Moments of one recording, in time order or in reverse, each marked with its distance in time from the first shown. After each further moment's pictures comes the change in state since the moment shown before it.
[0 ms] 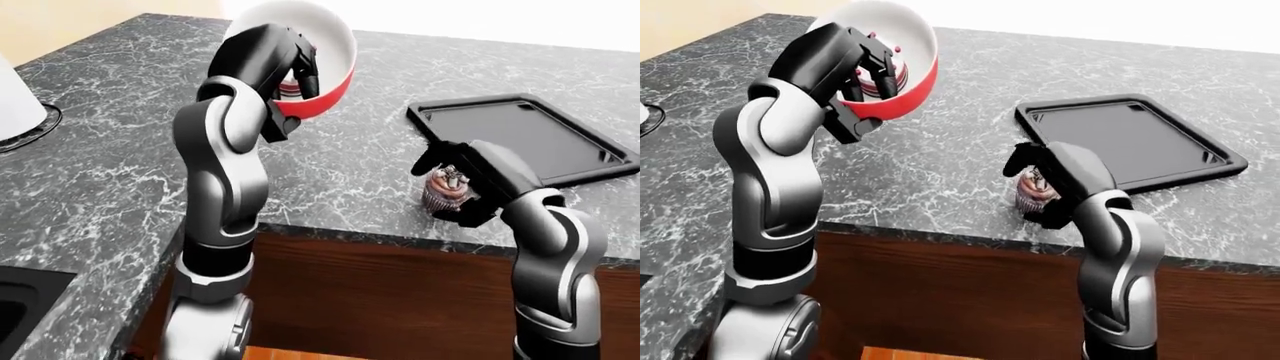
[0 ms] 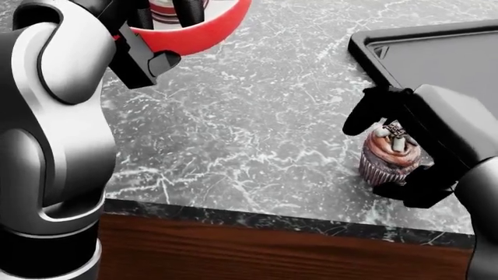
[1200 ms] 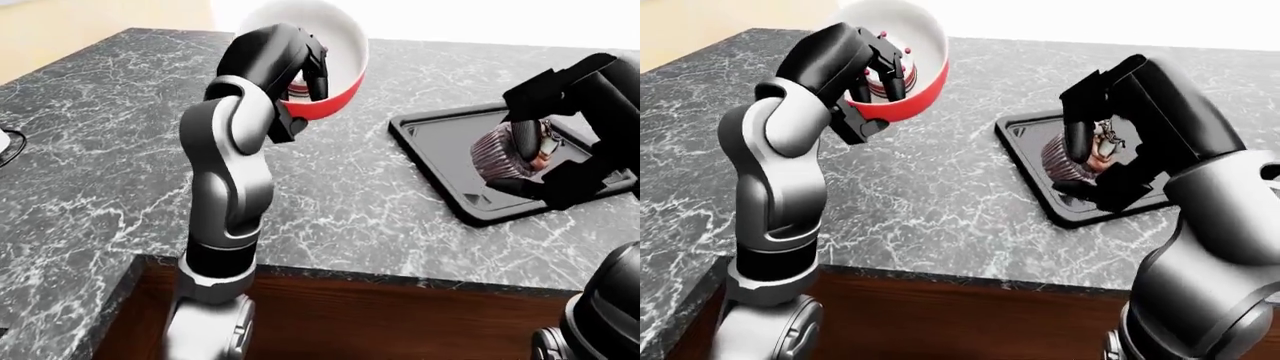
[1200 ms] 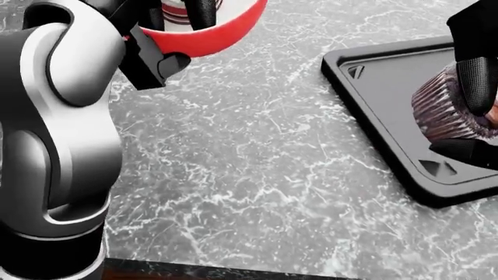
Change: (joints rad) left arm -0.004 -0.007 -0.023 -0.011 -0.010 -0.012 -0.011; right arm -0.261 -0.201 -0.063 -0.356 0.124 0.557 0.220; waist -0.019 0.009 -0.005
